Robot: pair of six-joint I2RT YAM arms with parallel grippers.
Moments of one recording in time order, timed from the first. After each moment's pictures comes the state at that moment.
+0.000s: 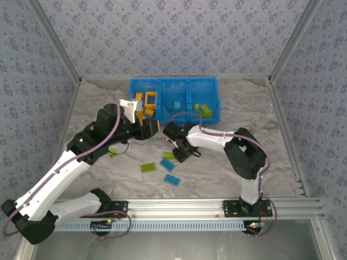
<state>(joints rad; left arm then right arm) -0.71 0.98 1.16 -0.65 0.14 -0.60 0.87 1.89 1.28 -0.84 0.13 0.12</state>
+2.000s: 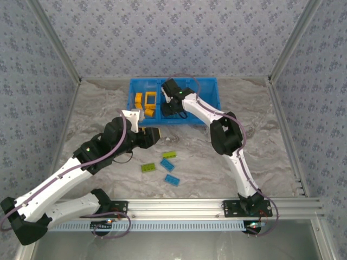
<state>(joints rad) -0.84 0.92 0.99 -0.55 -0.08 -0.65 0.62 2.37 2.12 -0.79 0.03 0.17</state>
